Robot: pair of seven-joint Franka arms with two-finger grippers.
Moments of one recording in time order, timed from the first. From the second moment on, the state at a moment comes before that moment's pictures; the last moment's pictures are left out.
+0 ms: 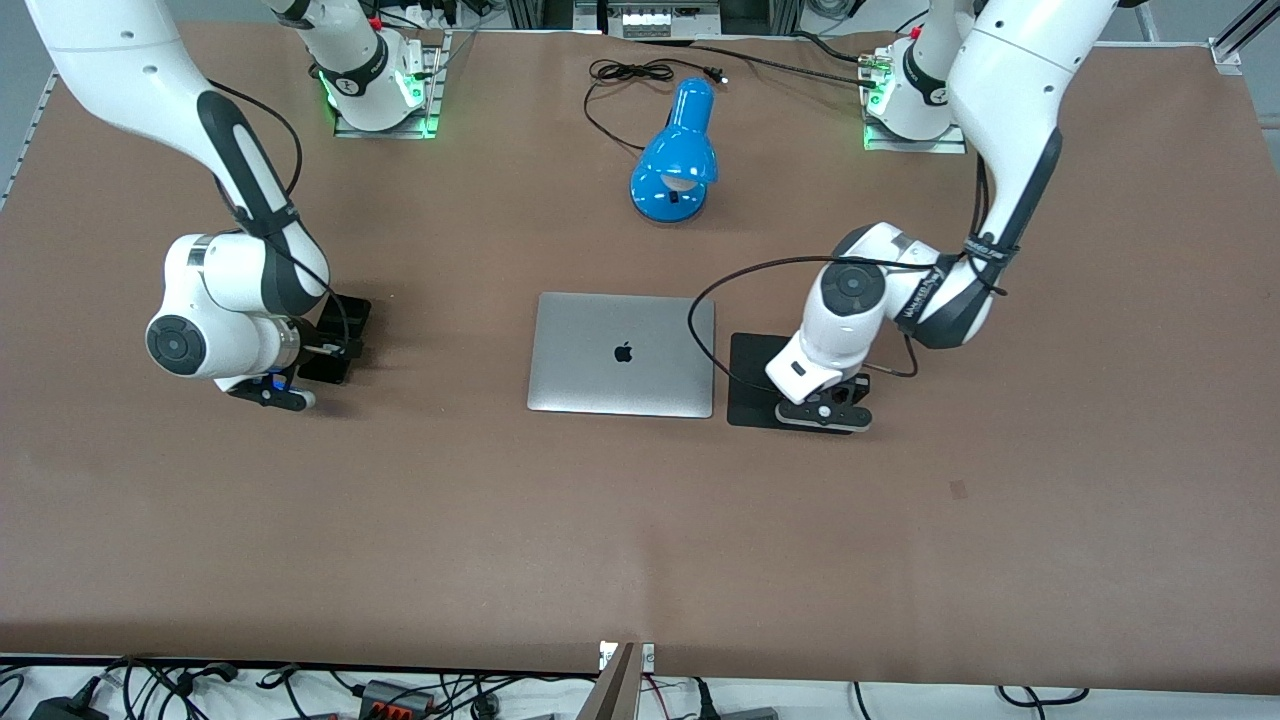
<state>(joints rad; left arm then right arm) -0.20 0.58 -0.25 -1.86 0.43 2.45 -0.61 0.02 0.49 0.02 -1.94 0.02 2.07 0.23</state>
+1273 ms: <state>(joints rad) -0.17 0.61 -0.24 -1.98 0.44 2.71 -0.70 0.25 0.59 0.12 -1.85 0.16 2.17 0.36</state>
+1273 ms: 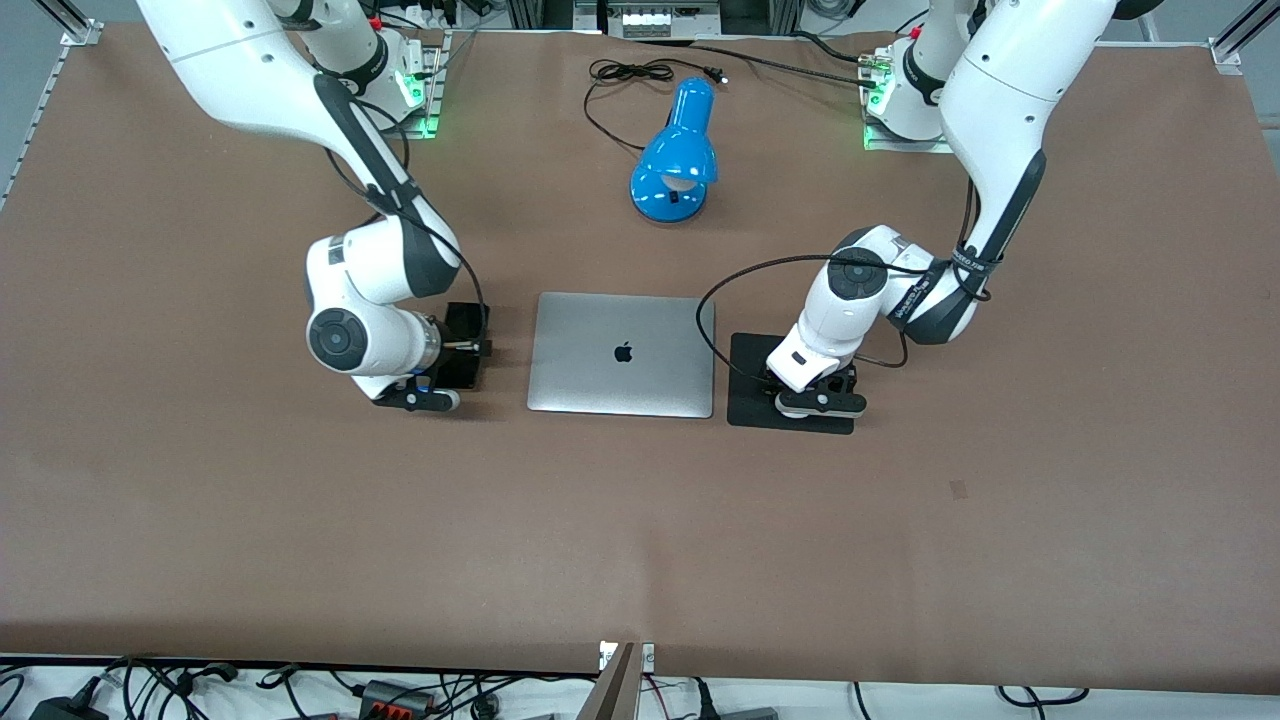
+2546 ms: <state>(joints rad) -0.12 0.34 -0.24 -1.52 0.41 1.66 -0.34 0.31 0.66 0.12 -1.80 0.17 2.19 0.43</state>
